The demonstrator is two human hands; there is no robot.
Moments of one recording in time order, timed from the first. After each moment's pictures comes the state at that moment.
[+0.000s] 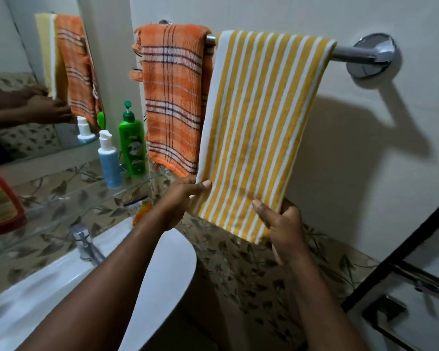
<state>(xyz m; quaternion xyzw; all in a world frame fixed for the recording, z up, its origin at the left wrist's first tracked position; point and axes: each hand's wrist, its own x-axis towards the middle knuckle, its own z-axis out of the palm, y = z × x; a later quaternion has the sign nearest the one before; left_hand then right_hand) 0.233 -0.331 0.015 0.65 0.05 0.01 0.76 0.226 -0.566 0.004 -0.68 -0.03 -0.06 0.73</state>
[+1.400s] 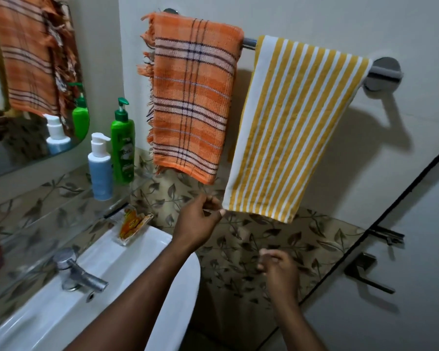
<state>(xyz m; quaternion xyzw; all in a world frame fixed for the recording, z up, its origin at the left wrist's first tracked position) 0.226 -0.280 -0.045 0.79 -0.06 0.10 0.60 0.149 -0.482 -0.104 -0.73 0.26 -0.17 0.61</state>
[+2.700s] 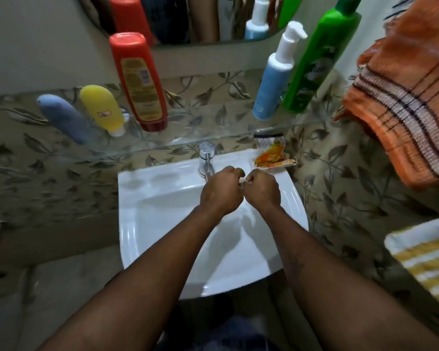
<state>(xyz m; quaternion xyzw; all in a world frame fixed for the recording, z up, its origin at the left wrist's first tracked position) 0.230 -0.146 -0.203 0.91 0.32 0.05 0.27 0.329 -0.219 -0.212 -0.93 -0.23 0.19 0.20</state>
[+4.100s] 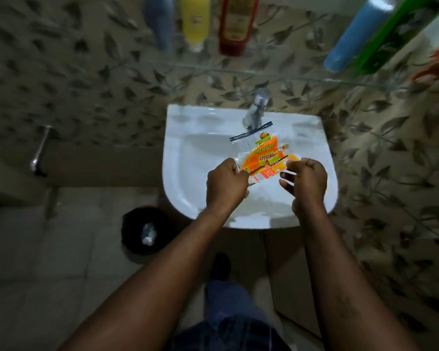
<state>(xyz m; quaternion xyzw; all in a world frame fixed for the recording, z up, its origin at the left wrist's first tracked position) 0.068 -0.237 -0.192 0.60 0.56 0.22 0.53 0.218 -0.306 -0.178 -0.74 -0.02 0.29 0.61</state>
